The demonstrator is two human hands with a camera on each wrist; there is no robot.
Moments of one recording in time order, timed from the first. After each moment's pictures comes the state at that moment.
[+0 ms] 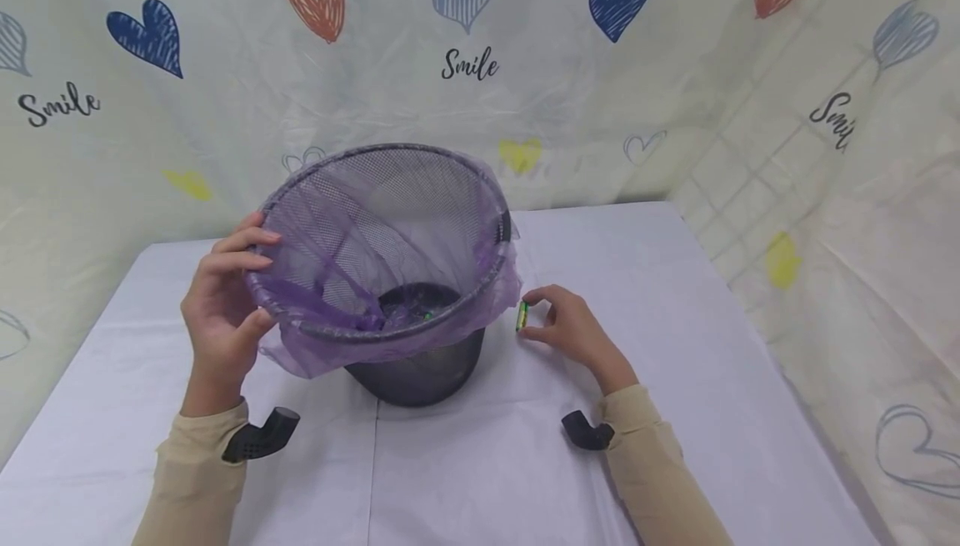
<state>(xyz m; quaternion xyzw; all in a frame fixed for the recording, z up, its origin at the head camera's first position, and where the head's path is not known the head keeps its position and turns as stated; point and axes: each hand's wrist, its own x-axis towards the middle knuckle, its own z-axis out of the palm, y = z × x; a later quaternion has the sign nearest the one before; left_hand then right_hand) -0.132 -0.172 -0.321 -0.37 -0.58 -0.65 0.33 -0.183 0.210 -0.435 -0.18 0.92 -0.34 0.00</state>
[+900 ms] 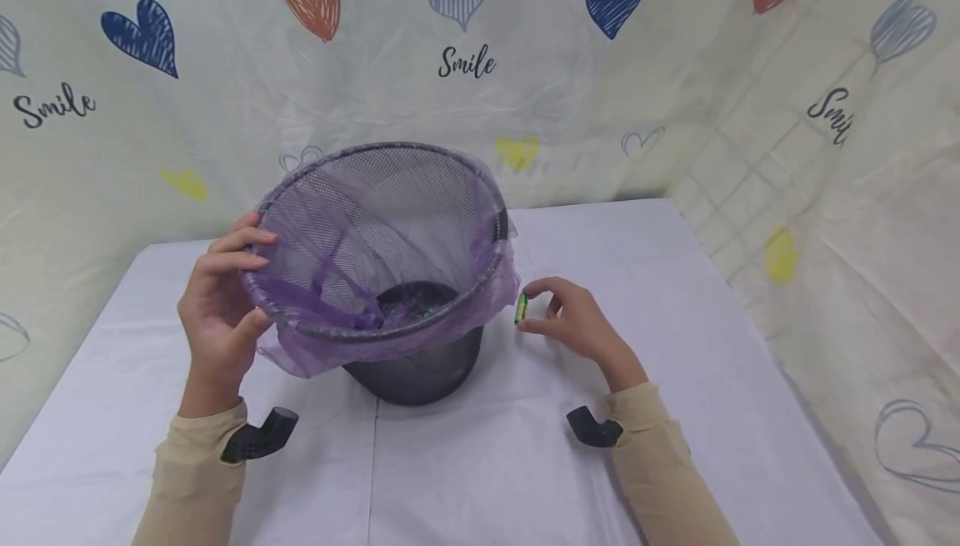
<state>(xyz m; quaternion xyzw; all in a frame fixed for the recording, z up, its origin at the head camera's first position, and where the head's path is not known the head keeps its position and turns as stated) -0.131 -0.172 -0.321 -0.36 -0.58 -0.65 0.33 -0.179 0.215 -0.415 -0.17 0.92 -0.36 0.01</state>
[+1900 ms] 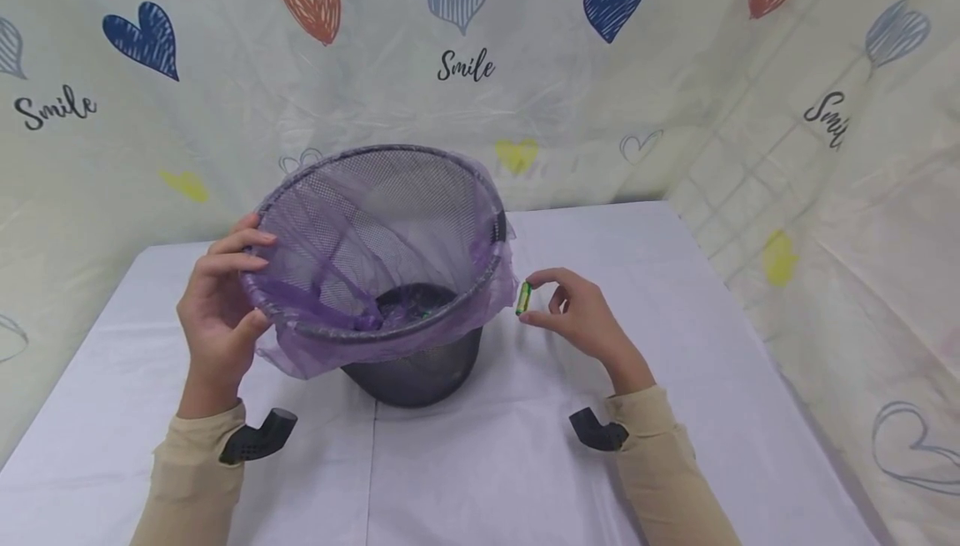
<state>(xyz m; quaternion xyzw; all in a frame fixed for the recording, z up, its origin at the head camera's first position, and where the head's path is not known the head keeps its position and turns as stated) -0.132 -0.173 -0.322 -0.36 -0.58 -0.65 0.33 -0.171 0.216 -0.393 -0.15 0.90 -0.40 -0.02</state>
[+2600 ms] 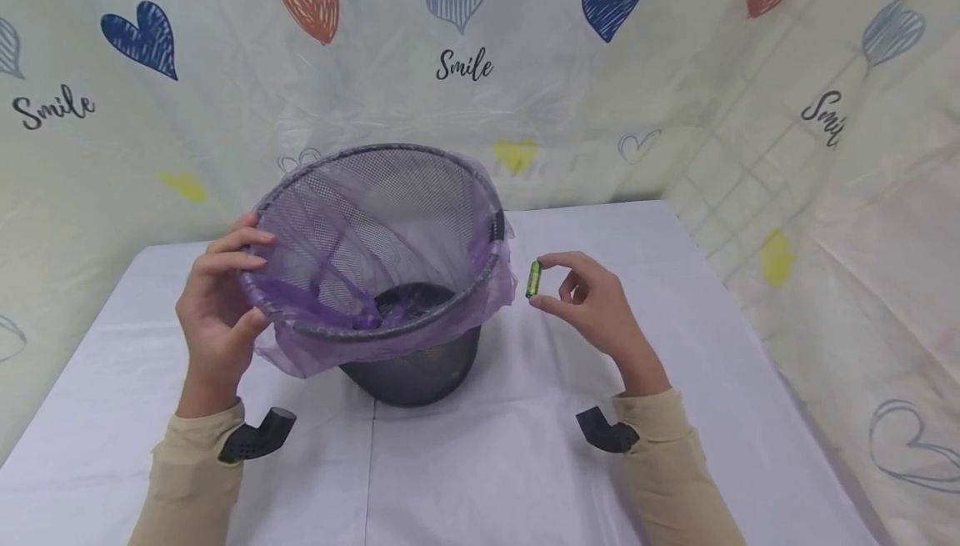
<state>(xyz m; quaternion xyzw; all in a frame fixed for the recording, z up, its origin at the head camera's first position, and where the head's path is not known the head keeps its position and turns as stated) -0.131 -0.172 -0.321 -0.36 -0.58 -0.65 0.33 -0.154 0.214 -0.356 -0.16 0.87 -0.45 -0.09</state>
